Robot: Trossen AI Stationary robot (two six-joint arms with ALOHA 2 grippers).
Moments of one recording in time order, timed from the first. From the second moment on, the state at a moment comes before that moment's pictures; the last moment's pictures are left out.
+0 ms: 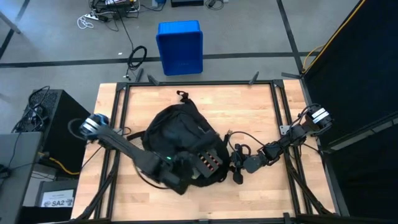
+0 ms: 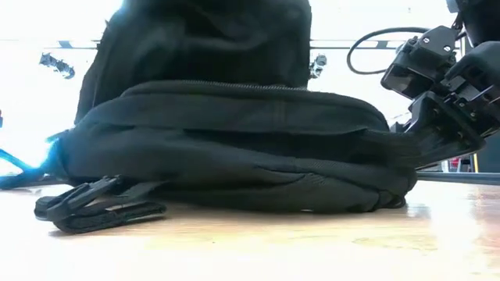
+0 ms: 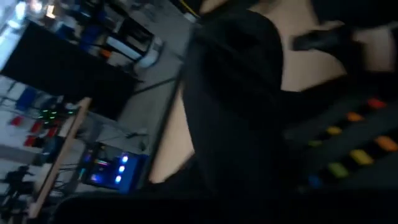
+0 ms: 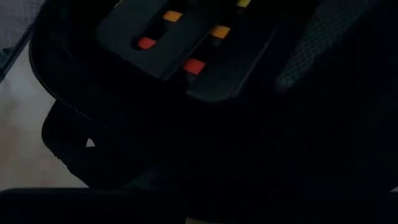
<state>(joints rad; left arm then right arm) -0.55 1.73 1.54 -0.90 -1.15 -0.29 0.55 1.69 0.44 0.61 0.45 0.56</state>
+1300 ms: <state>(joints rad) -0.15 1.39 0.74 -0.80 -0.80 -0.80 0.62 1.63 0.44 0.61 0.42 0.53</state>
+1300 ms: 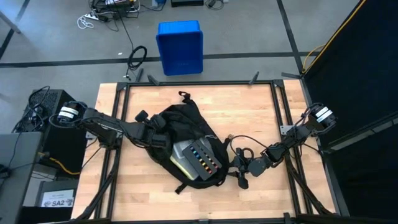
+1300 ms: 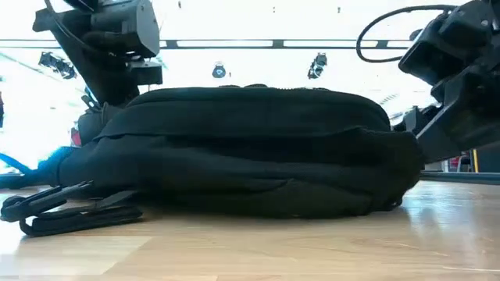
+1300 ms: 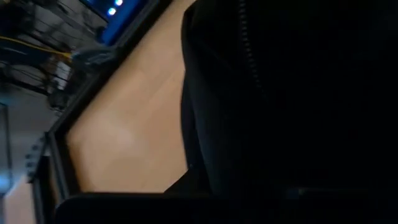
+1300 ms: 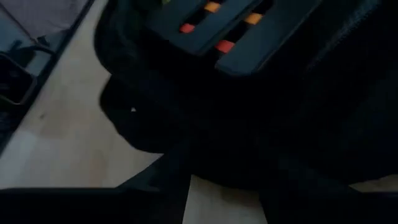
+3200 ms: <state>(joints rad) -0.17 1.35 1.11 -0.74 -0.72 -0.28 -0.04 1.86 0.96 0.35 0.07 0.26</state>
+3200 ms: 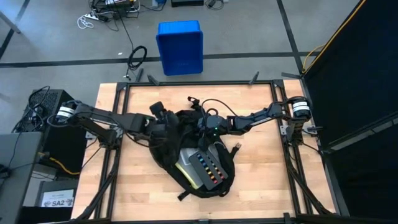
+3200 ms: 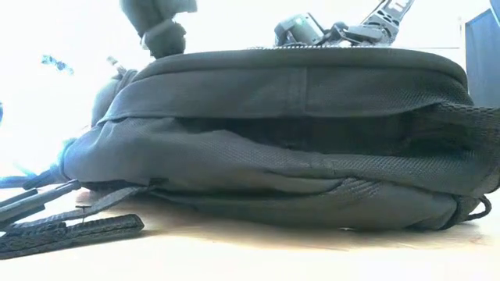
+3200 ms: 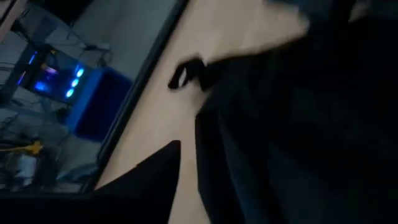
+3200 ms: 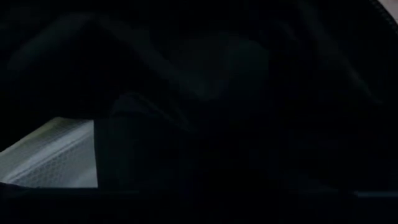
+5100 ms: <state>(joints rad) -0.01 1.44 0.28 0.86 -0.26 -0.32 -0.04 1.87 0.96 0.36 -0.01 0.28</state>
